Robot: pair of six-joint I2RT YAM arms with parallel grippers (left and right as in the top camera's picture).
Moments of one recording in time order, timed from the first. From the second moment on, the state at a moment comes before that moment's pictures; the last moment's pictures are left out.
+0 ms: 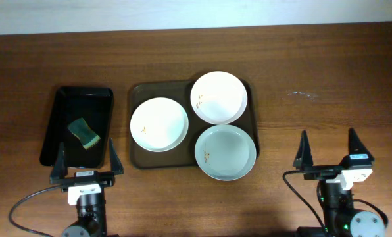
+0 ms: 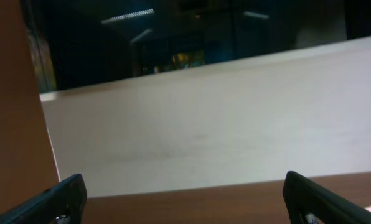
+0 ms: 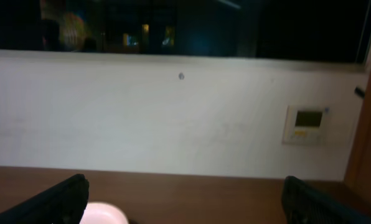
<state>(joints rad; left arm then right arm) 0.05 0.03 0.07 0.30 -0.02 0.16 -0.06 0.10 0.33 -0.02 -0.07 -0.03</state>
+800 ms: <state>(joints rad) 0.05 1.32 1.45 -0.63 0.39 0.21 -0.06 1.01 1.21 -0.49 -0.32 -0.04</state>
